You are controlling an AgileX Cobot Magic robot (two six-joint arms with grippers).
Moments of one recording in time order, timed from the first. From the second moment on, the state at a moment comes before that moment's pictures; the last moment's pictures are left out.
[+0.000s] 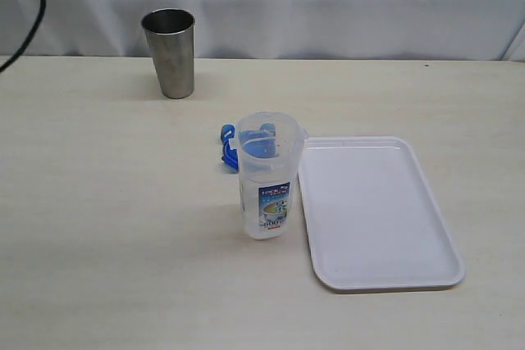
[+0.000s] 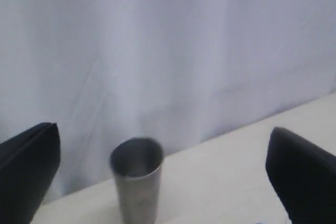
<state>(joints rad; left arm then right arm) -0.10 1.27 -0.95 1.35 -0.34 -1.25 -0.09 0.00 0.00 -0.04 0.36 0.02</state>
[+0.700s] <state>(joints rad) -0.10 1.09 -0.90 1.74 -0.75 -1.56 -0.09 0.00 0.00 -0.04 0.36 0.02</state>
